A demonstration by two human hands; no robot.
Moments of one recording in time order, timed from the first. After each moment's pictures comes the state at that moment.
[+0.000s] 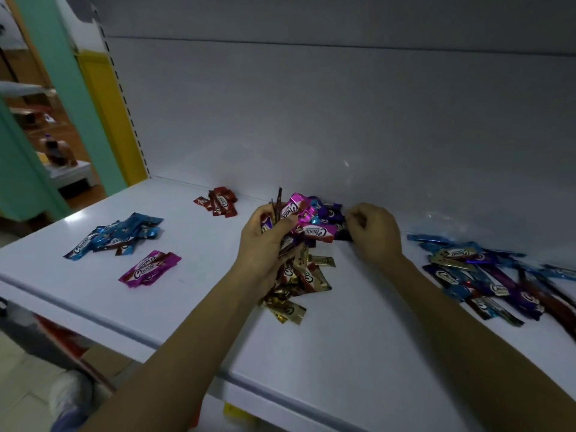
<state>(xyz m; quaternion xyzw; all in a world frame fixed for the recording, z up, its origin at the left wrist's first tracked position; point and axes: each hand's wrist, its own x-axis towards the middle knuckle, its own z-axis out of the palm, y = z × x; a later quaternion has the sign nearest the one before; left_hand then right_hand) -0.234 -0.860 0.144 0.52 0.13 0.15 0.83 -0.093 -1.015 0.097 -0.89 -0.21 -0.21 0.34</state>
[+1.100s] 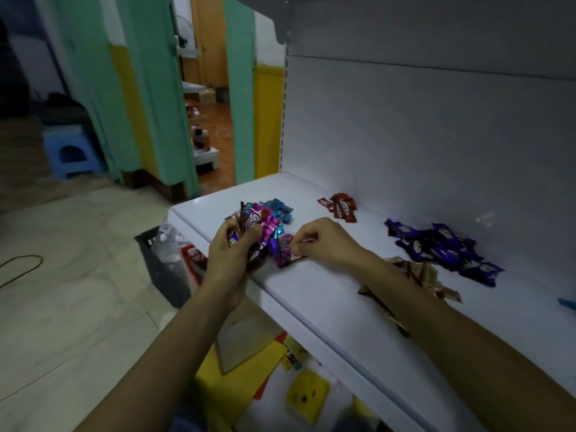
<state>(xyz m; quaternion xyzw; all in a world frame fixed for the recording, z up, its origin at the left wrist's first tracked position) -0.373 -0.718 0.125 0.47 0.25 0.37 0.76 -0.209 -0.795 0.124 -0.78 -0.50 0.15 0.34</state>
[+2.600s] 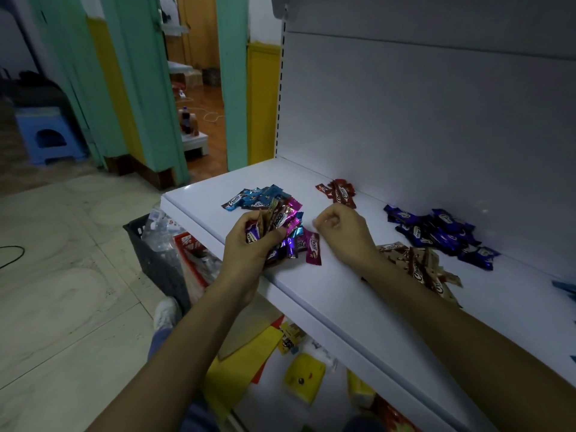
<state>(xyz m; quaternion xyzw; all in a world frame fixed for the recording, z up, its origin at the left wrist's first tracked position) -0.366 -0.719 0.106 0.53 0.21 0.34 0.75 -0.220 -0.811 0.115 -0.84 -0.34 0.06 0.42</state>
